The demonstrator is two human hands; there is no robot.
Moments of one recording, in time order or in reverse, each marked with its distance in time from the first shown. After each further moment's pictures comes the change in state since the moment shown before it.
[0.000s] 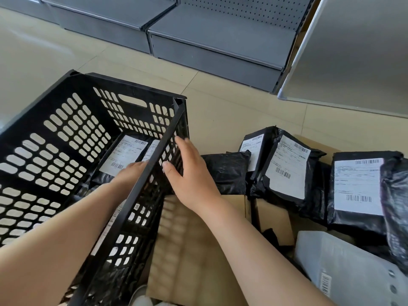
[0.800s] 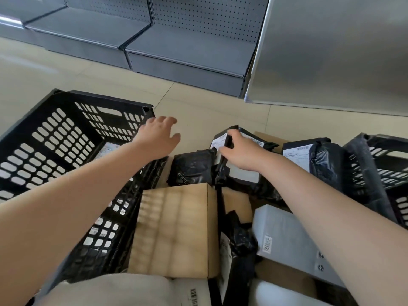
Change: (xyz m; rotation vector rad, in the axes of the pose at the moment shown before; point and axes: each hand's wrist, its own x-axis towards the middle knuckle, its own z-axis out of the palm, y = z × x) left_hand -0.101 0.175 0.032 0.675 0.200 0.576; right_hand -0.057 0.029 -0.199 -0.386 -0.060 0.336
